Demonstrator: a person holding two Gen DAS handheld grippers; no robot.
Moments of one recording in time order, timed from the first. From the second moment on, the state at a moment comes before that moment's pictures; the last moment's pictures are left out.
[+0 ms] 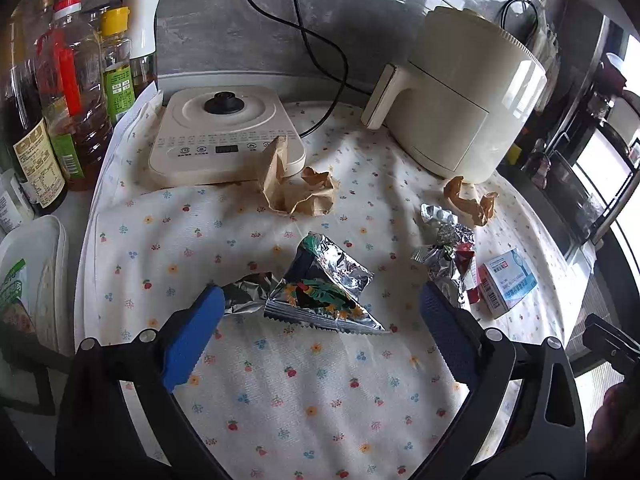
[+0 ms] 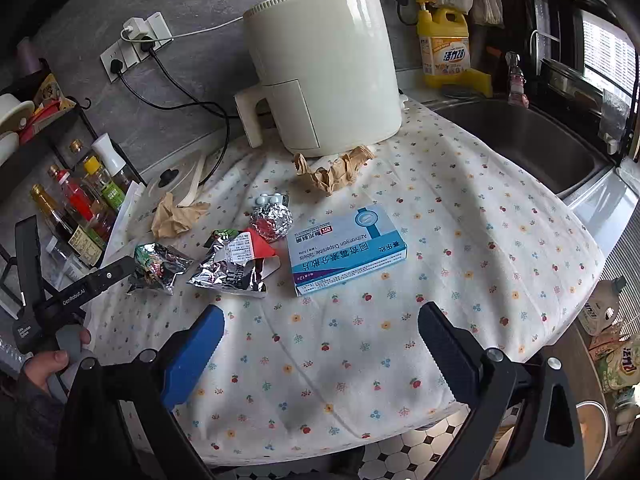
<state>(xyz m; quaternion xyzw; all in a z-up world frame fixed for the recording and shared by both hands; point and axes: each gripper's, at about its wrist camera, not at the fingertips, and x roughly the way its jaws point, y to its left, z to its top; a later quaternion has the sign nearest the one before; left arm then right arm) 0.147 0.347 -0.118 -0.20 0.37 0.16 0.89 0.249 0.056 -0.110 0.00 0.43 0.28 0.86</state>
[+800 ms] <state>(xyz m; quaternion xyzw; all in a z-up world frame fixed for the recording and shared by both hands) 0.149 0.370 -0.126 -0.24 0.37 0.14 0.89 0.320 0.173 -0.139 -0.05 0.50 0.35 0.79</state>
